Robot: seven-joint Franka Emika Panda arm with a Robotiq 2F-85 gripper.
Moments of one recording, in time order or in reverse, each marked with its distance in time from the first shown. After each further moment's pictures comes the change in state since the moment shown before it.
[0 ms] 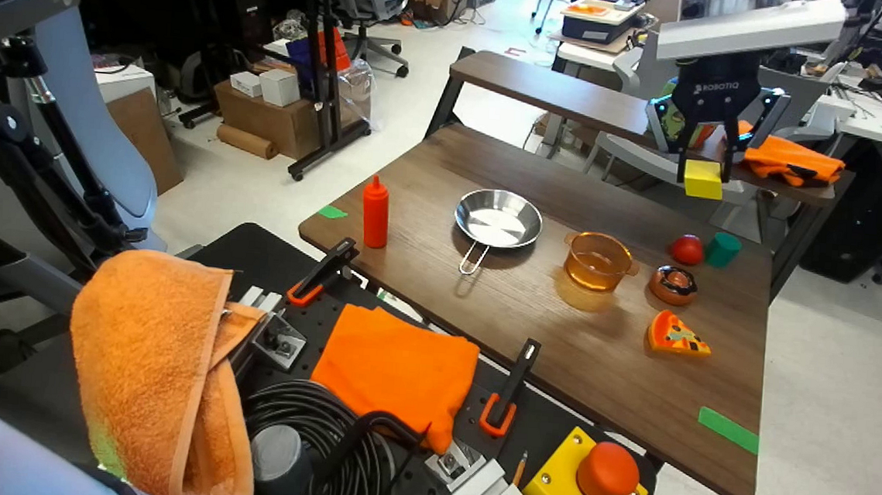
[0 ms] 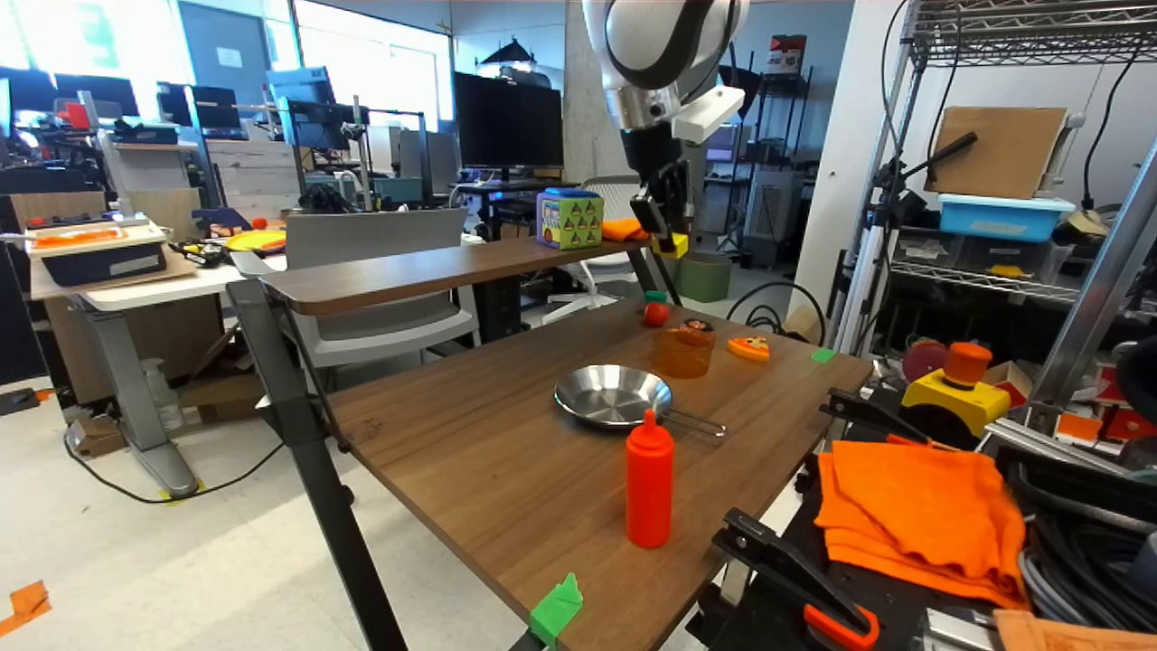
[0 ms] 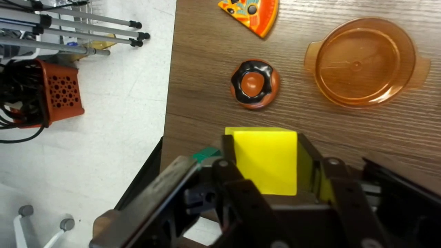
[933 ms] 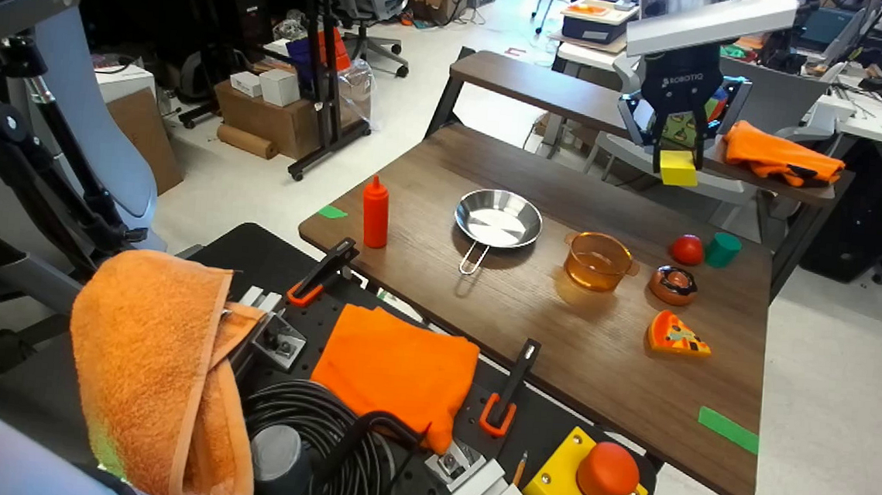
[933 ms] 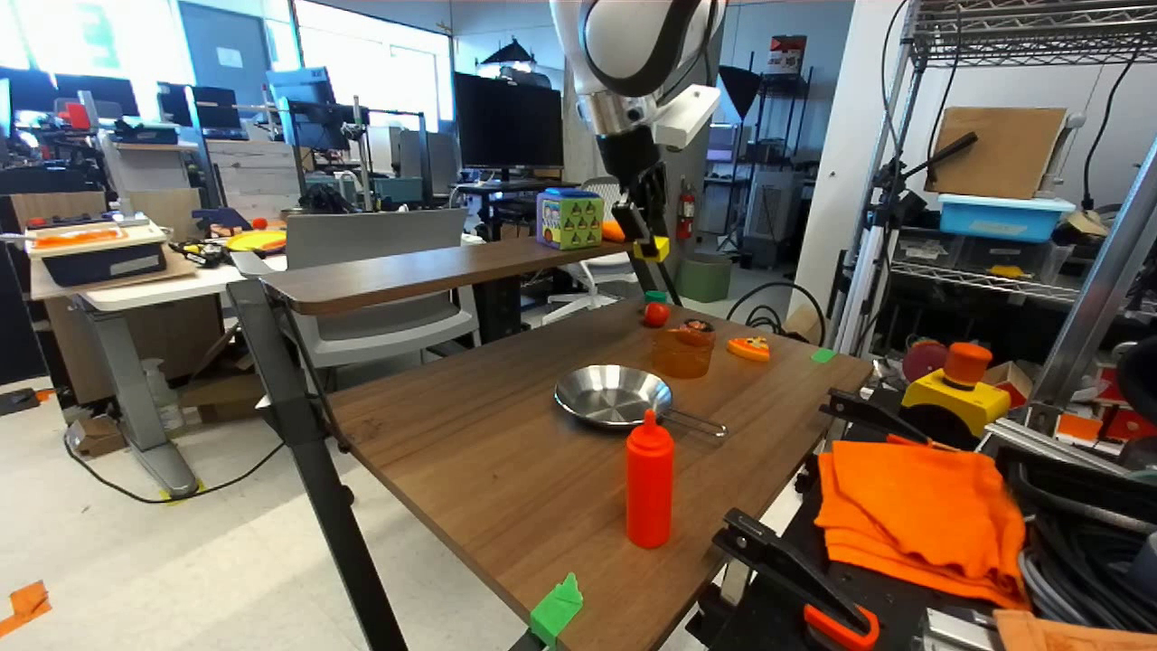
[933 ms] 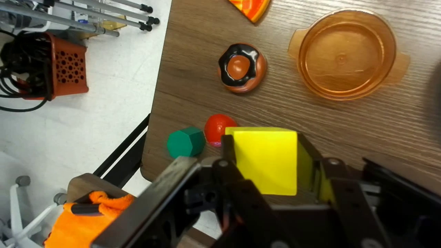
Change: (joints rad) arm 0.053 0.013 0.009 0.004 -0.065 0.000 -0.002
